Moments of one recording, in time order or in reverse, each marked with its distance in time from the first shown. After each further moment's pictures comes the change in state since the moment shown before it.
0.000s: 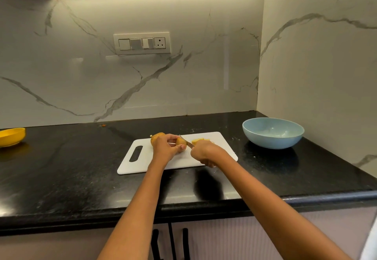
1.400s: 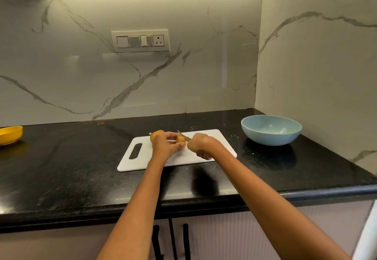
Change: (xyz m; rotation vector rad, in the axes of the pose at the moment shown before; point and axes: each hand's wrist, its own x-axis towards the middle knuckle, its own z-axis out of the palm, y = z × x) left_hand -0.002 0.002 -0.001 0.011 0.001 -0.034; right_hand -0.004 -0.011 -0.007 0.168 -0.037 0.070
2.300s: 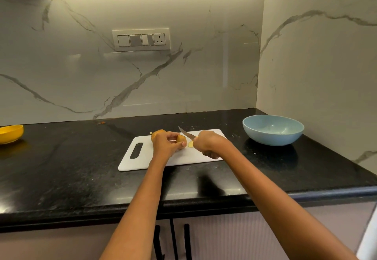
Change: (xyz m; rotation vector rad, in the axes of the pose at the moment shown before) left_hand -0.001 0.002 -0.001 0.007 0.023 -0.017; right_hand -0.003 0.008 -0.009 -0.079 0.038 -0.062
